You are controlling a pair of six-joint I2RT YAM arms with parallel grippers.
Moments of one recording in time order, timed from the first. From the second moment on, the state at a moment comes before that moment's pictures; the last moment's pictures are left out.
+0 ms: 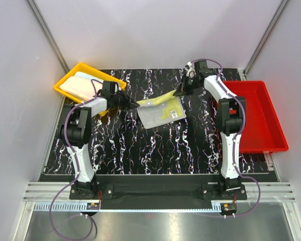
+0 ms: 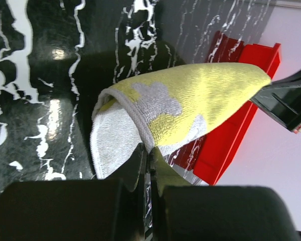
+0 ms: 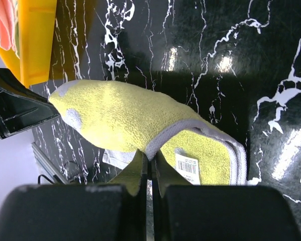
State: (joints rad) left arm -0.17 1.98 1.27 -0.09 0.60 -0.95; right arm 0.17 2.30 1.98 -0.65 -0.63 0.38
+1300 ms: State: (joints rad) left arm -0.34 1.84 1.01 0.01 0.56 -1.00; right arm 0.08 2.27 1.71 -0.83 -0.73 0.19
